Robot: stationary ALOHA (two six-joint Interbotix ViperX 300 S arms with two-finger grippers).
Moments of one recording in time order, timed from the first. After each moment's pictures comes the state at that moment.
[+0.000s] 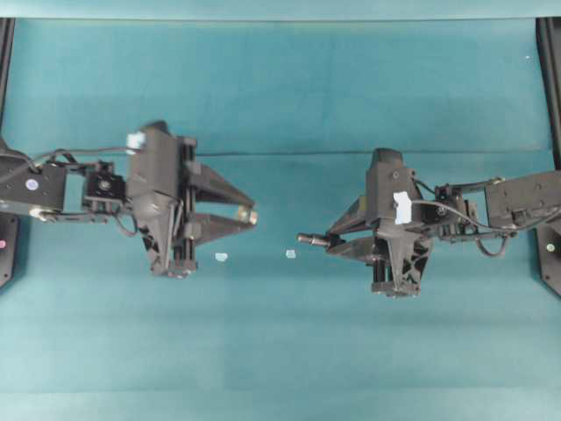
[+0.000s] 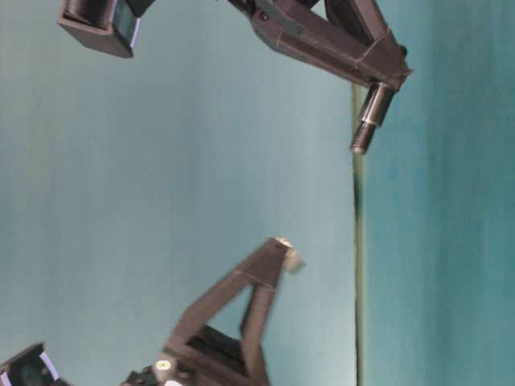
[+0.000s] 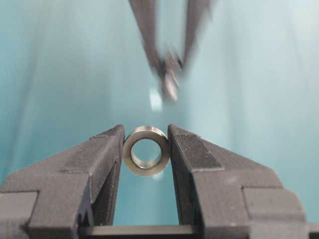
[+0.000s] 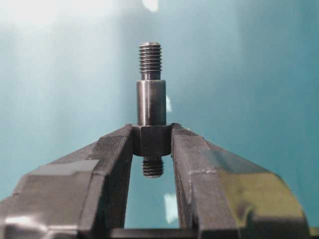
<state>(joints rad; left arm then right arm) 0.02 -0.22 0.83 0.02 -0.31 -0.04 0.02 -0.17 0.86 0.00 -0.02 0.10</state>
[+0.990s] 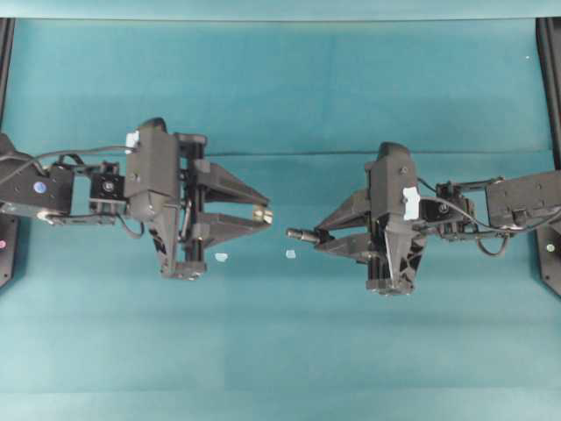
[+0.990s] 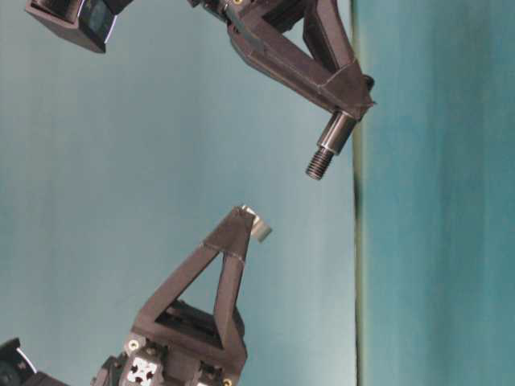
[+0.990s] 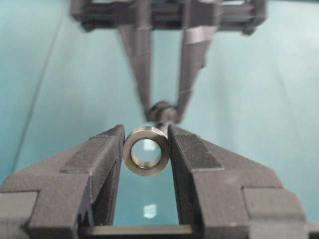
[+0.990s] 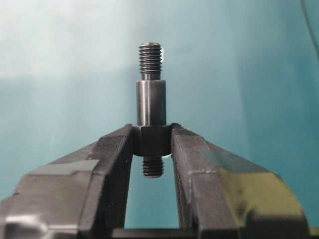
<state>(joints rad) 0.00 -0.17 0.79 0.02 -0.37 -0.04 0.02 -0.17 0.86 0.00 -0.14 0.10</state>
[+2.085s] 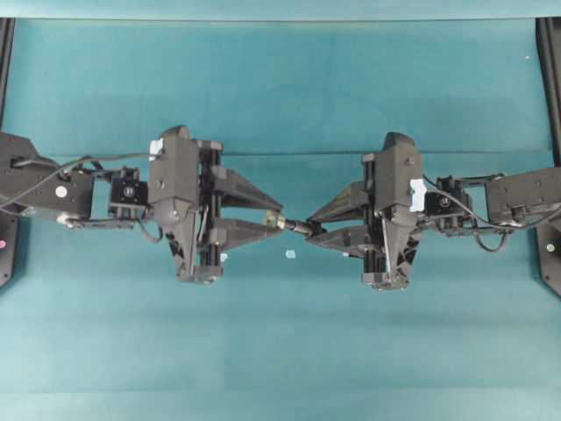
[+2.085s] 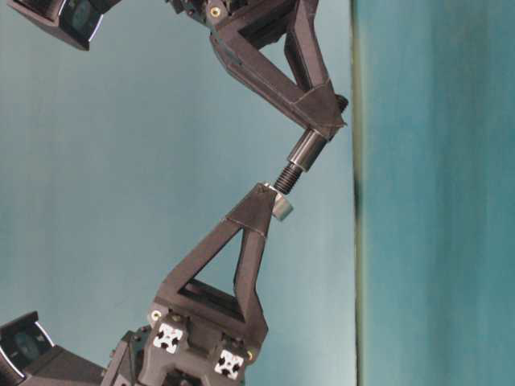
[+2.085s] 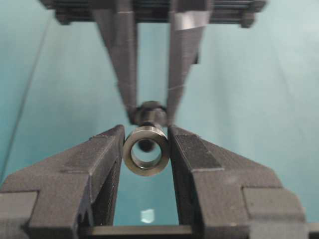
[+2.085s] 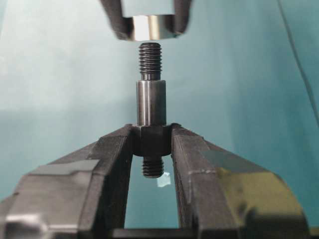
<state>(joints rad) 0.01 -0.12 0.75 0.02 -0.37 -0.04 0.00 -0.17 0.86 0.00 -0.22 0.10</state>
